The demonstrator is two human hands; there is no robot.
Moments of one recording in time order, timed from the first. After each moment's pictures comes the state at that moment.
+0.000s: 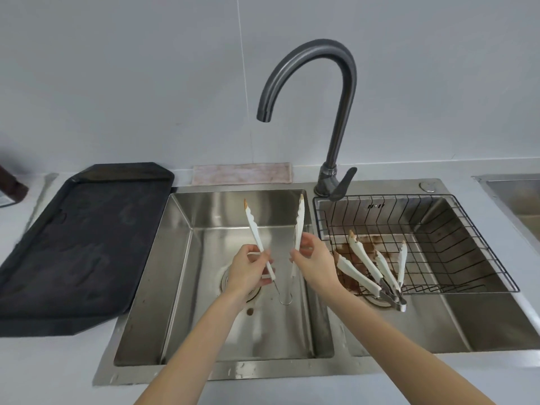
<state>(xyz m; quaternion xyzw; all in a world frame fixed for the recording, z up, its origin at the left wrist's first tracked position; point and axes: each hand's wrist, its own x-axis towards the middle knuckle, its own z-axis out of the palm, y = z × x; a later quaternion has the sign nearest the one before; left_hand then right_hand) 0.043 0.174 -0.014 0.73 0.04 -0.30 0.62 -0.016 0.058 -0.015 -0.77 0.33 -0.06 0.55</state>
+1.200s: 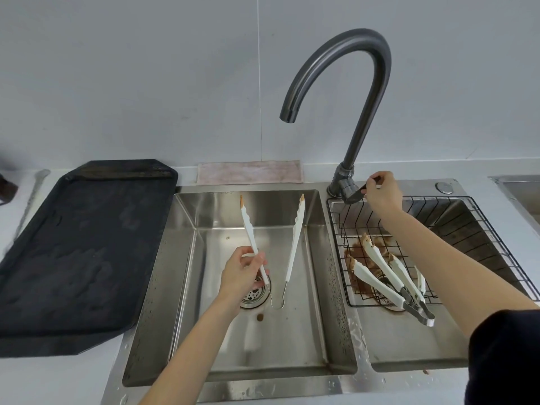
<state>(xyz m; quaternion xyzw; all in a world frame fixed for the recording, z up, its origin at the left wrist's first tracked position) 0.081 0.204 -0.026 0.72 0.04 -0.31 0.62 0.063 -0.078 0.001 -0.76 0.46 -0.19 0.43</state>
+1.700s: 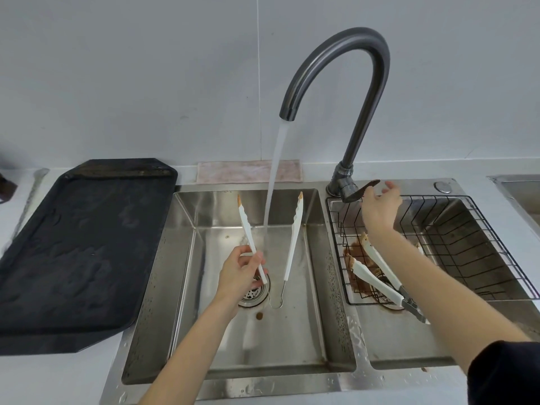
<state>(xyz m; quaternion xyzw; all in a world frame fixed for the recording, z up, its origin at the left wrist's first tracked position) 0.078 0.208 -0.024 0.72 0.04 -0.31 0.62 0.049 -0.040 0.006 -0.65 0.50 -0.27 0.50</state>
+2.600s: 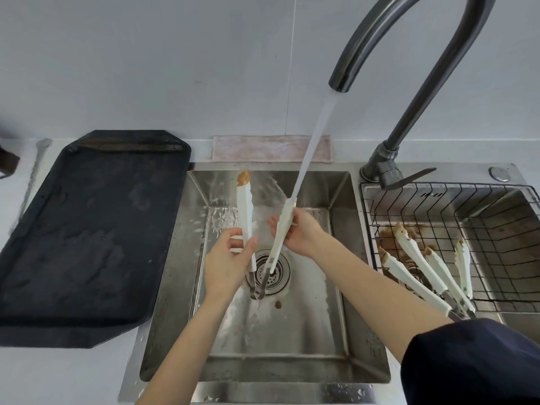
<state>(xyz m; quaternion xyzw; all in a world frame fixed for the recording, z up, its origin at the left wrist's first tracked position) 0.120 0.238 -0.031 0.86 0.03 -0.18 0.48 0.129 0.087 -0.058 -0.24 0.44 0.07 0.86</state>
